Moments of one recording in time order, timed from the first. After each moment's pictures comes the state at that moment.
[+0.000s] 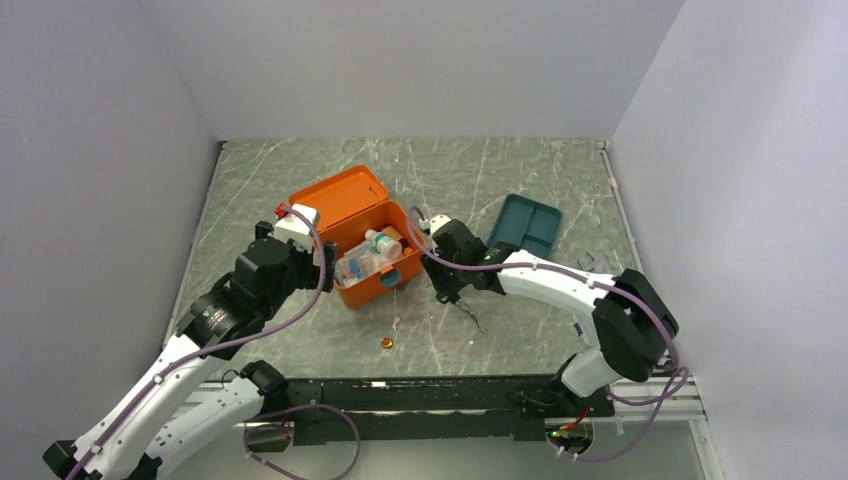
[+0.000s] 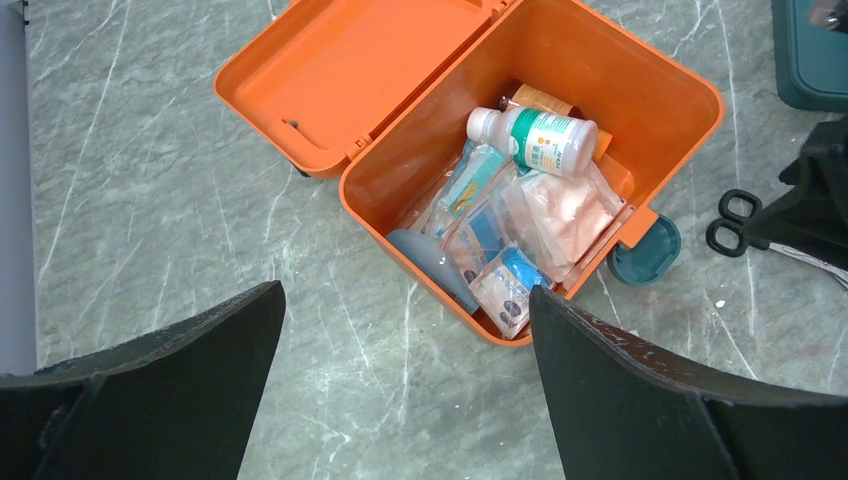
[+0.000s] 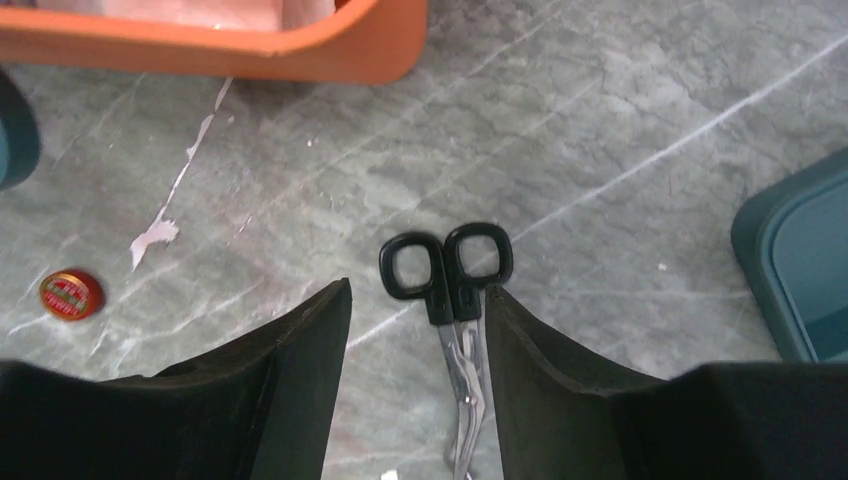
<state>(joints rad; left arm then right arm) -0.64 0.67 0.85 -0.61 -0.37 -0.10 0.81 1.49 0.94 -0.39 0.09 0.20</state>
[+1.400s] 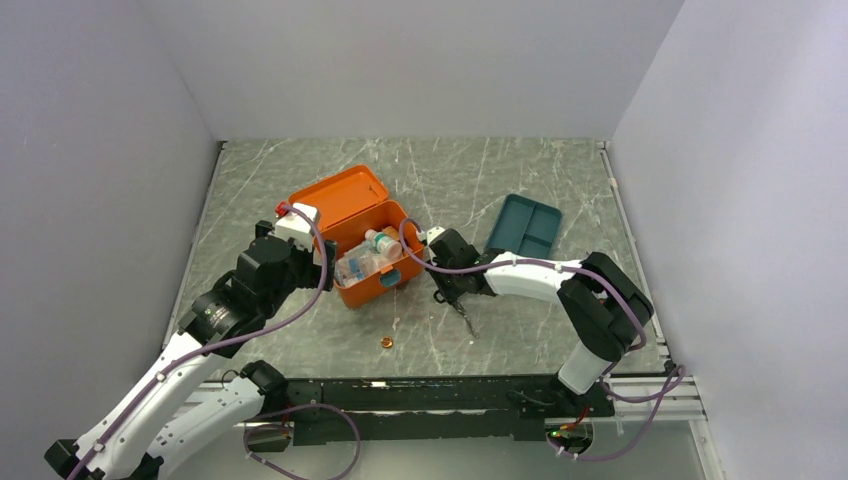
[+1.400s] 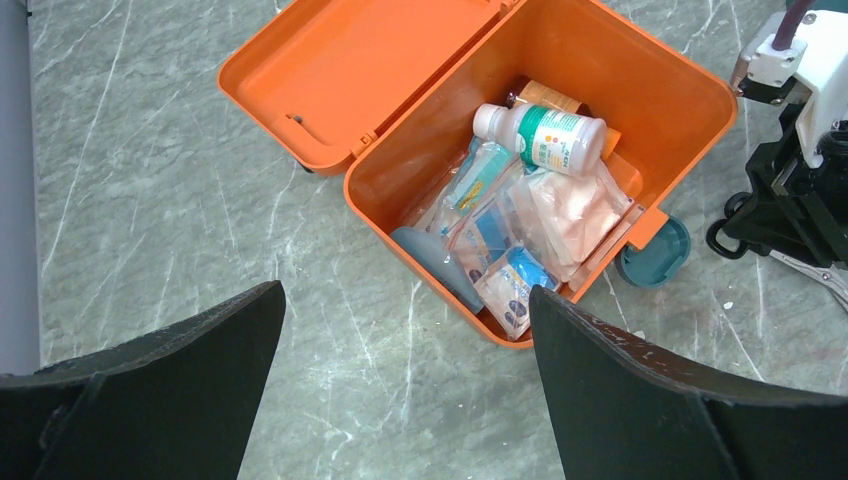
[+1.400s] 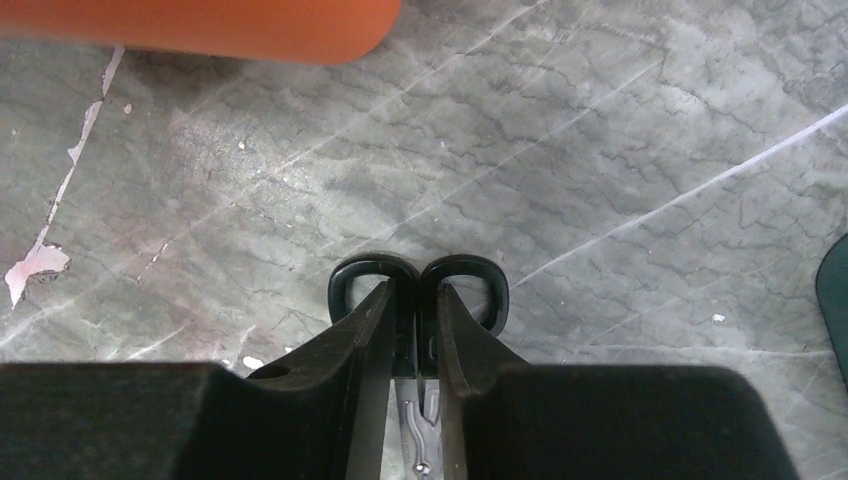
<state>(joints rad) -0.63 0.68 0.85 -0.61 -0.36 -0.10 0.78 1.65 0.88 -0.24 0.07 0.15</state>
